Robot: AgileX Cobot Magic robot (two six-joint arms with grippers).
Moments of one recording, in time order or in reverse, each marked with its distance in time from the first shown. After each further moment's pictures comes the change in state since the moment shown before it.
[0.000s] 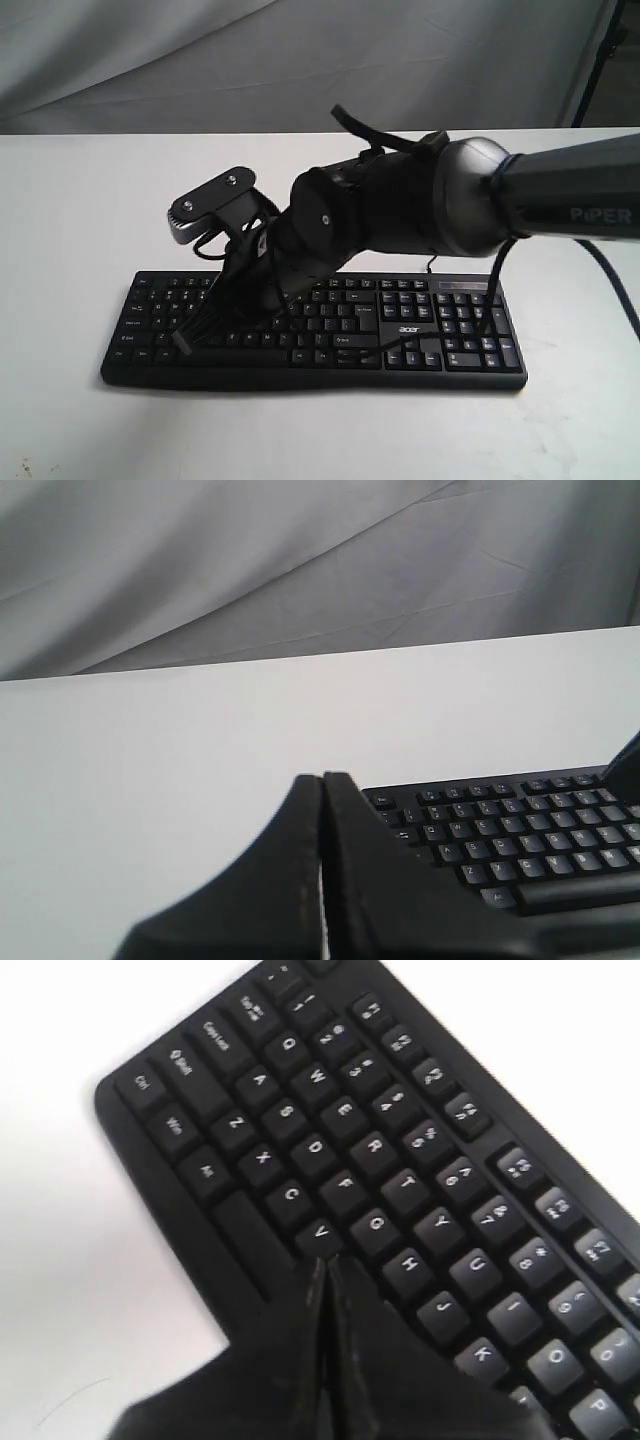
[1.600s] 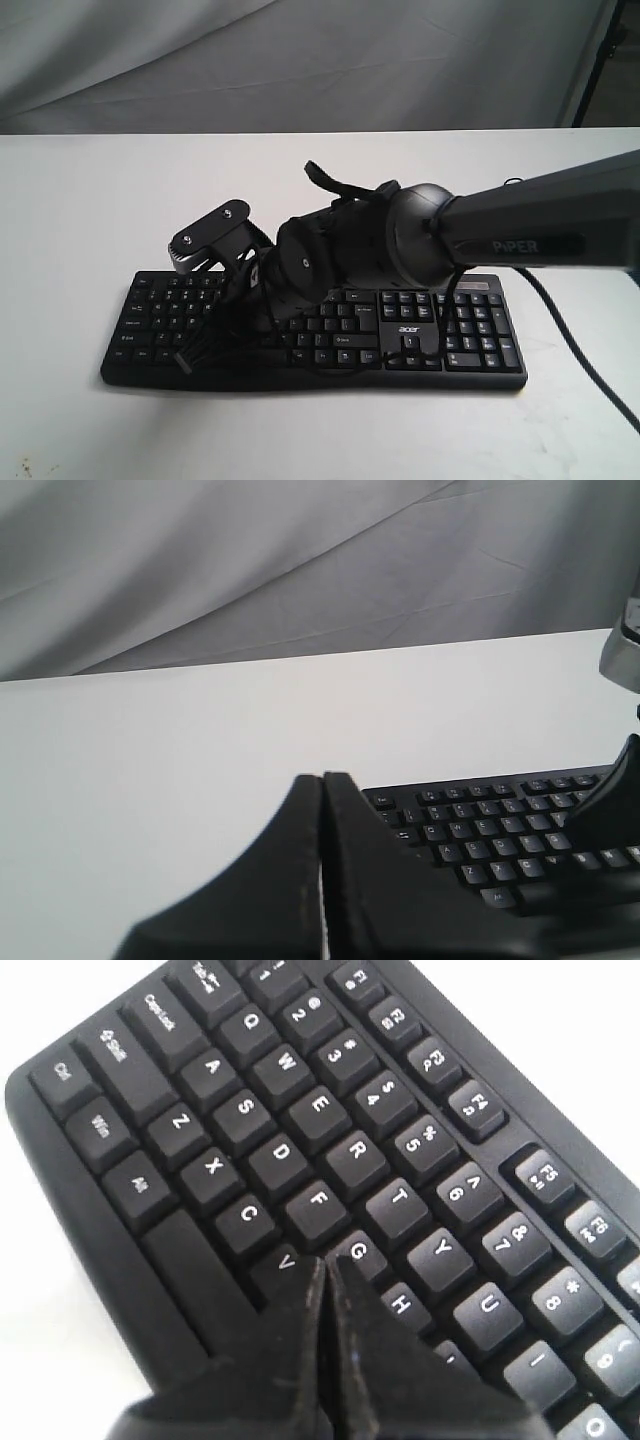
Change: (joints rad) left arm 0.000 0.000 0.000 0.000 0.000 0.000; right arm 0.014 0.117 0.000 0.004 -0.127 -0.007
